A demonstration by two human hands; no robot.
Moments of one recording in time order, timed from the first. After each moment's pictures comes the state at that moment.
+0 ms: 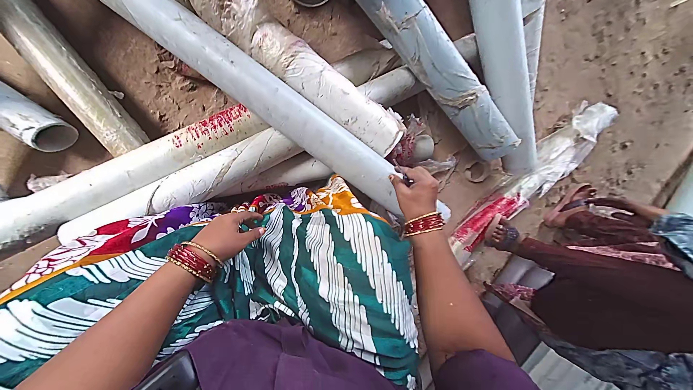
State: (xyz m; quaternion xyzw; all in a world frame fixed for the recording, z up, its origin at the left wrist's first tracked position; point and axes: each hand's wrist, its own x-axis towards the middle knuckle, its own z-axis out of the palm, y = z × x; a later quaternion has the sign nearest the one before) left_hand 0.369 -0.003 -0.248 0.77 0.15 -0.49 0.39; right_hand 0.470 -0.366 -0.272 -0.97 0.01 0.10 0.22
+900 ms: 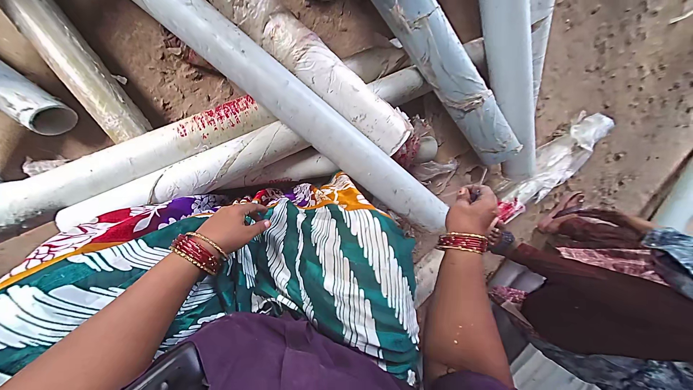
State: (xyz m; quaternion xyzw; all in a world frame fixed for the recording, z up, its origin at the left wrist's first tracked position) left_hand 0.365 0.002 -0.248 0.77 0.13 -0.48 0.39; right_hand 0.457 -0.400 -0.219 -0.96 0.24 0.09 0.13
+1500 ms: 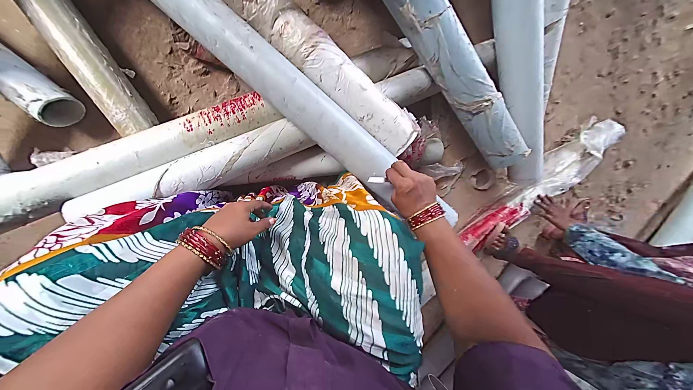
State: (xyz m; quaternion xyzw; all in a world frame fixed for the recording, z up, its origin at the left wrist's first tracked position) left_hand 0.364 0.002 -0.253 0.78 0.12 -0.48 0.39; right_hand 0.478 -0.359 -0.287 -0.94 -0.32 0.08 0.06
